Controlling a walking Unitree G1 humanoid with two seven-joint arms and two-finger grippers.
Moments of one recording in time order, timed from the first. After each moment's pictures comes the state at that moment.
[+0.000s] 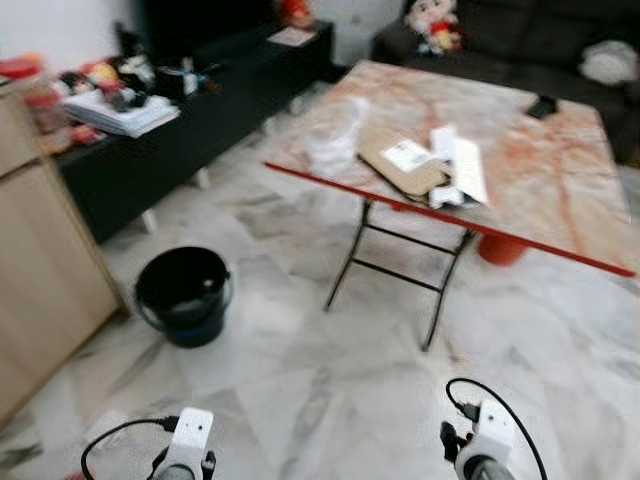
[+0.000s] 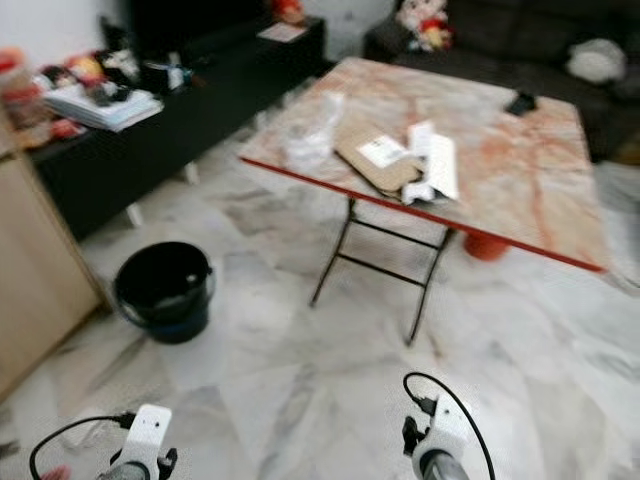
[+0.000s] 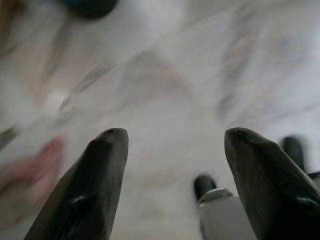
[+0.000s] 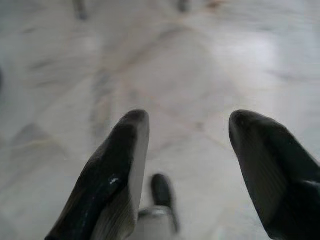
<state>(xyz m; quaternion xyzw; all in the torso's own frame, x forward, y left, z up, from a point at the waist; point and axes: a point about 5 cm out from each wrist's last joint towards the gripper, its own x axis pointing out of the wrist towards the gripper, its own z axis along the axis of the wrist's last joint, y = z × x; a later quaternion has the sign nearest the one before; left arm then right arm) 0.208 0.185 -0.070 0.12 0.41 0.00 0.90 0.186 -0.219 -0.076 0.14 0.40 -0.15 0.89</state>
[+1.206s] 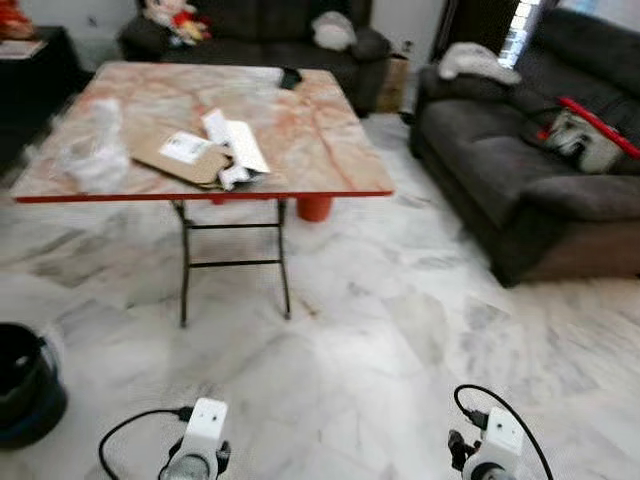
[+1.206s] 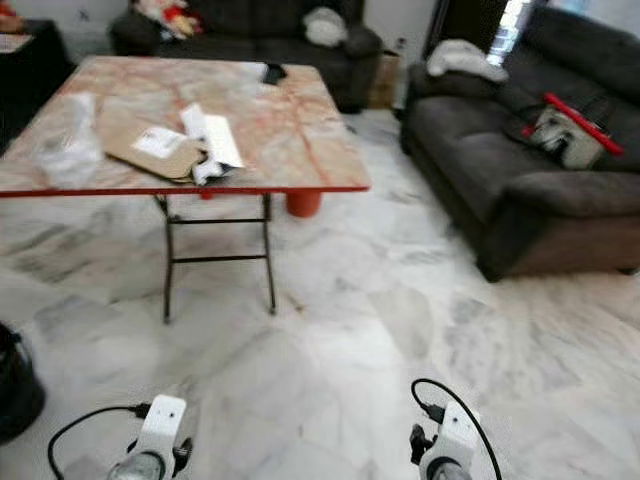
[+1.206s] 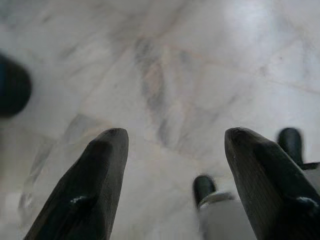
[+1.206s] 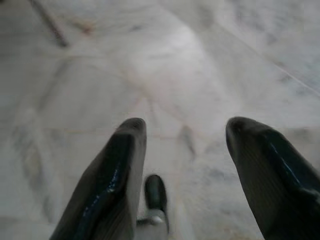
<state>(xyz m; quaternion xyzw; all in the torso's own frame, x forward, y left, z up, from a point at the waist) 0.207 0.191 -0.070 0.13 0.41 0.00 0.90 0.194 -0.208 -0.074 0.15 0.39 -0.14 0.90</state>
